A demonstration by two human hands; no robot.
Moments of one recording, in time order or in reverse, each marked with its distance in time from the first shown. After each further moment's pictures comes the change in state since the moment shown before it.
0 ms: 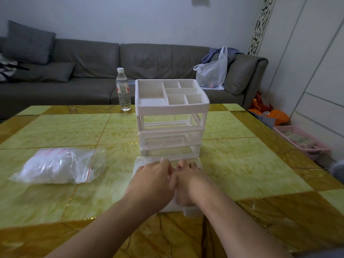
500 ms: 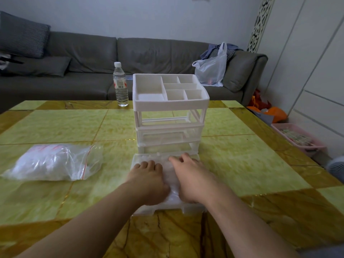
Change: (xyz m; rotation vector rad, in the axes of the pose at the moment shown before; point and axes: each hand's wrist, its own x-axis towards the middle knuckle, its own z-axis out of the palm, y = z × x) left_hand 0.032 -0.026 0.025 0.502 -0.450 -0.021; right_hand -0.019 0.006 -0.003 0.110 0.234 -0.024
